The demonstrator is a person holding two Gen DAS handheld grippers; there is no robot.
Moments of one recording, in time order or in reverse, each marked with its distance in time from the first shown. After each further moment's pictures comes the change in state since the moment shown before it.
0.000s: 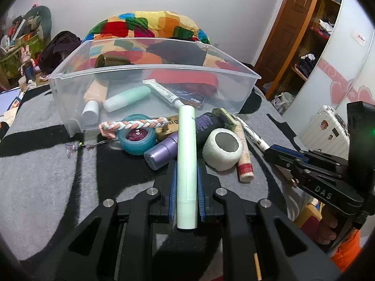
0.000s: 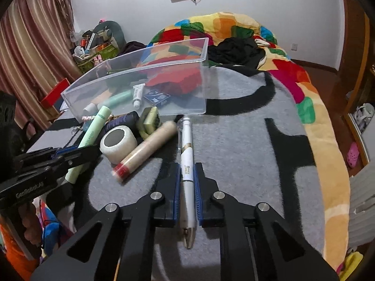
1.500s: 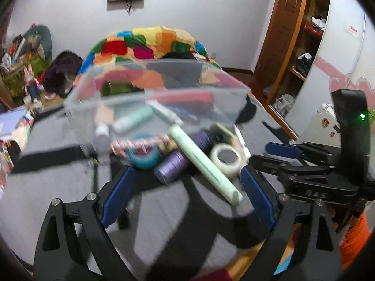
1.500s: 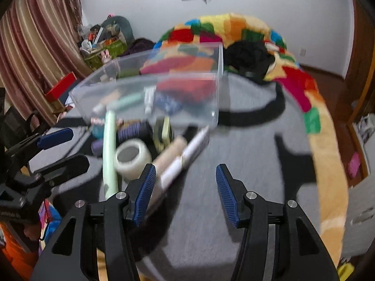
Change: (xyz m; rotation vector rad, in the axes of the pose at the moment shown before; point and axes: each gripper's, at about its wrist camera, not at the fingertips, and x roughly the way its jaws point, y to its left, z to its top) left arm -0.024 -0.009 0.000 0.057 -0.049 0.023; right arm 0.004 0.011 0.015 -0.042 0.031 0.041
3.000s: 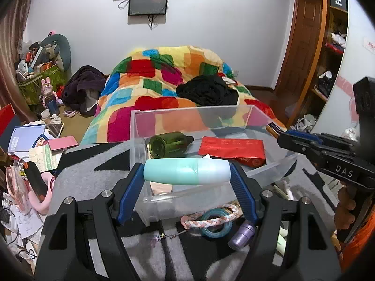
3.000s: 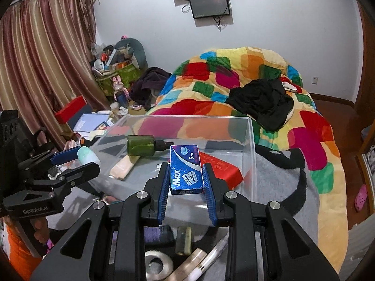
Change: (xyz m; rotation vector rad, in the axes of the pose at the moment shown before) left arm 0.006 0.074 0.083 -0.018 -0.100 0.130; right arm 0.016 0.024 0.109 -0.080 -0.150 0.040
